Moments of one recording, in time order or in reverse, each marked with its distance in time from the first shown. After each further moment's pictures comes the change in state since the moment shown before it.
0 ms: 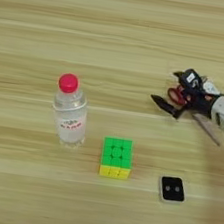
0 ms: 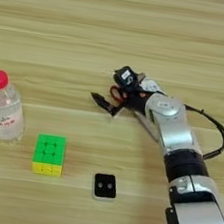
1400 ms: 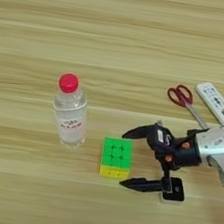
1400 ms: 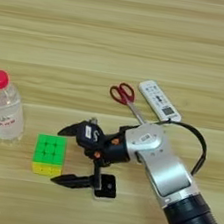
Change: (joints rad) arm 0.269 -0.110 0.296 -0.512 0.052 0.203 0.429
